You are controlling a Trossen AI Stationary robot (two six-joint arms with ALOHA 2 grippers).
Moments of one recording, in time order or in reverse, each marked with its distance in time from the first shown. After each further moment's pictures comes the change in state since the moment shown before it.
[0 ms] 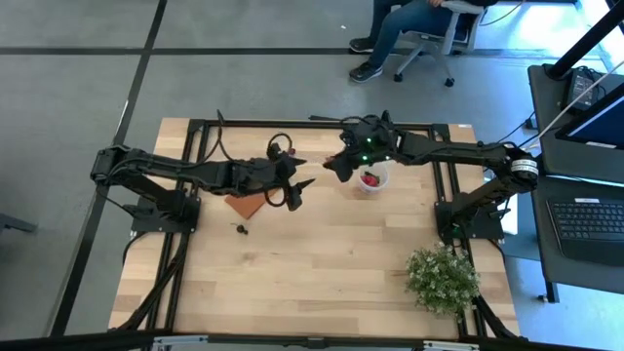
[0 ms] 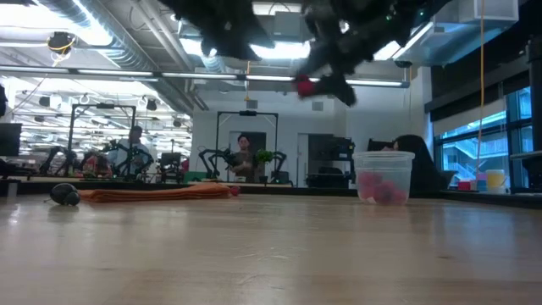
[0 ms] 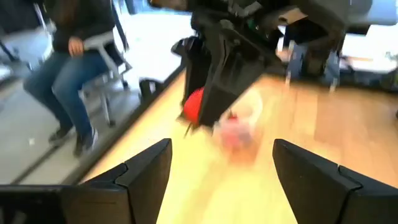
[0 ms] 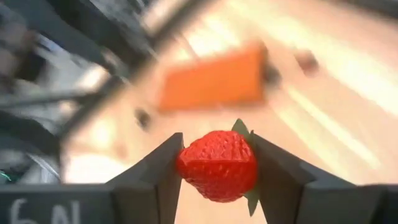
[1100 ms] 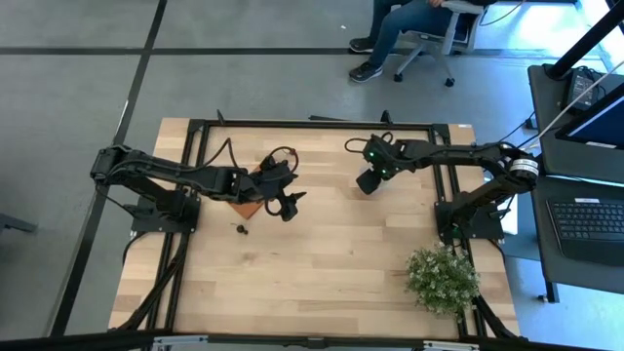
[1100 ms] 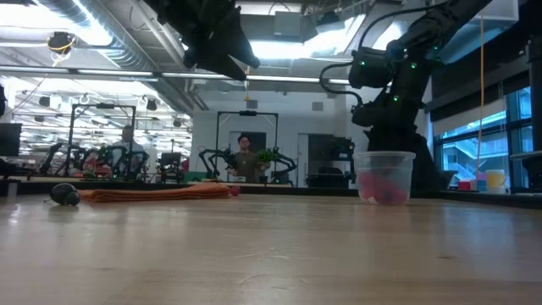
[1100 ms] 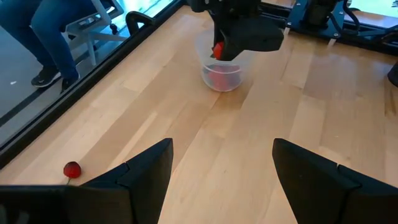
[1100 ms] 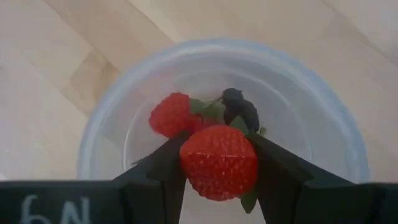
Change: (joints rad) left arm -0.056 0.000 0.000 -0.221 0.000 -0.222; right arm -0.109 0.000 -0.235 -0.393 0.253 -0.133
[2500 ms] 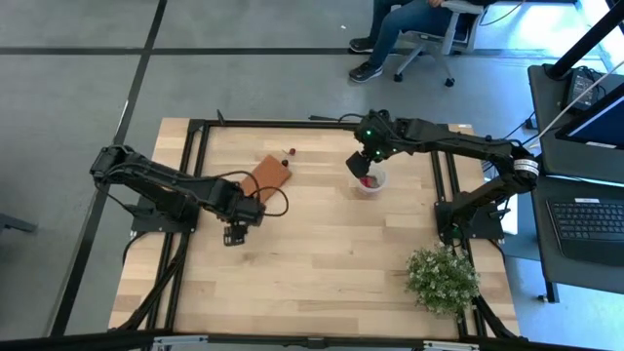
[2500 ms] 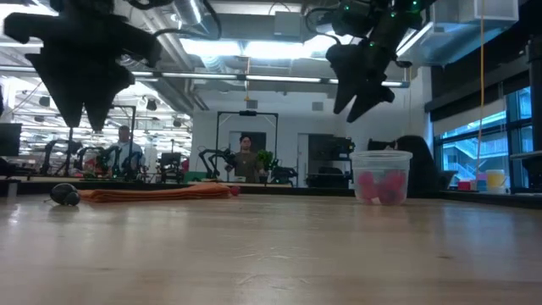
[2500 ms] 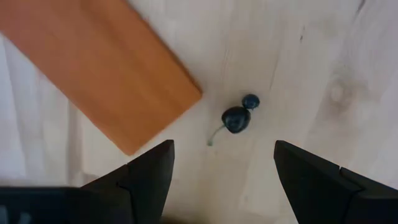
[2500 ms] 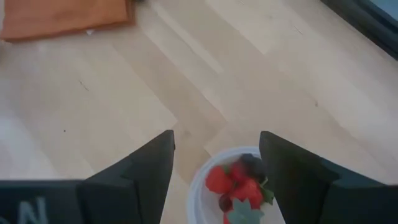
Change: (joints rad) left arm -0.137 0.001 0.001 -0.920 0.338 -0.066; right arm 0.024 -0.003 0.370 -0.198 -0.028 -0.031
